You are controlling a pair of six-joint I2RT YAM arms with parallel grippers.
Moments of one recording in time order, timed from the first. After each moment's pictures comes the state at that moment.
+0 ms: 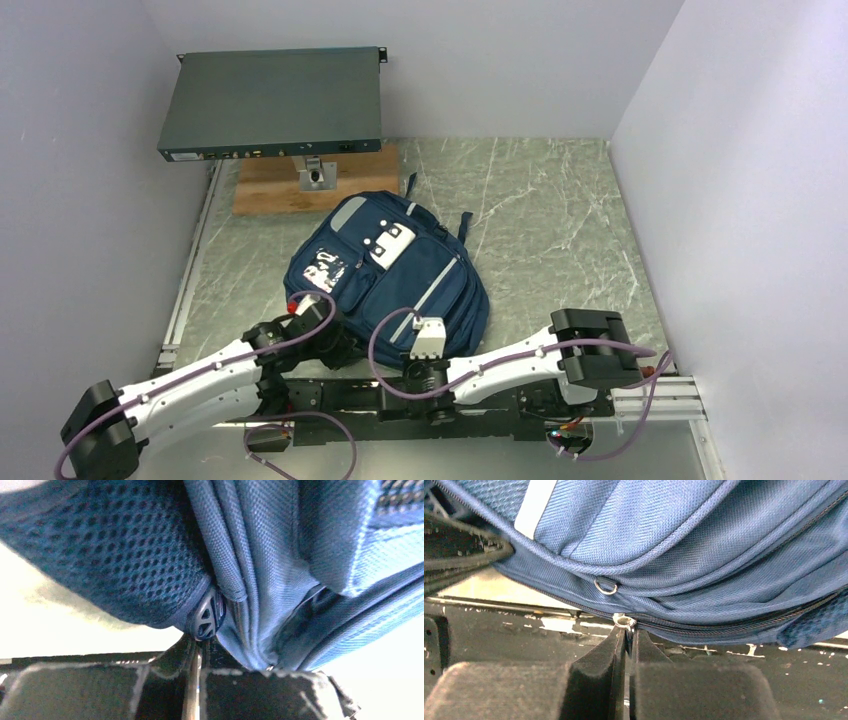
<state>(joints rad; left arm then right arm) -0.91 0.74 0.30 -0.54 -0.05 -1.63 1.67 1.69 0.98 -0.70 0.72 1.67</state>
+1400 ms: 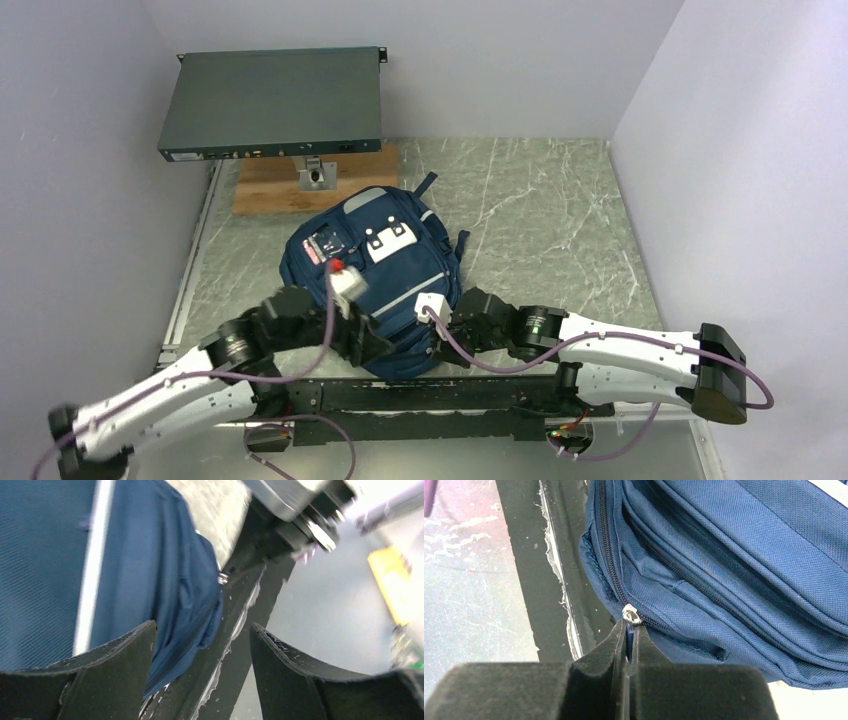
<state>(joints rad) -0.84 0.46 0.53 -0.41 0.30 -0.45 1.20 1.00 0.62 -0.33 -0.19 0.03</state>
